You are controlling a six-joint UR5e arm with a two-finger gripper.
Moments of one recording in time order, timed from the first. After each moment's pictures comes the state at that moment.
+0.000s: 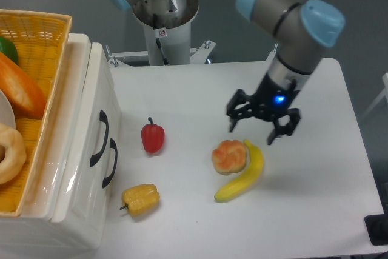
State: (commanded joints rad) arm 2.83 -1.95 -1.50 -1.22 1.21 1.06
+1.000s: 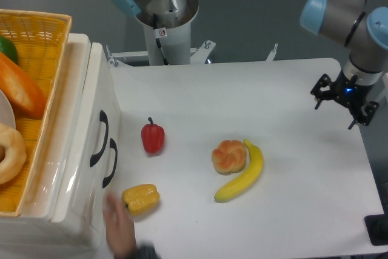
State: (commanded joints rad) arm 2.96 -2.10 -1.40 -1.14 1.51 1.71
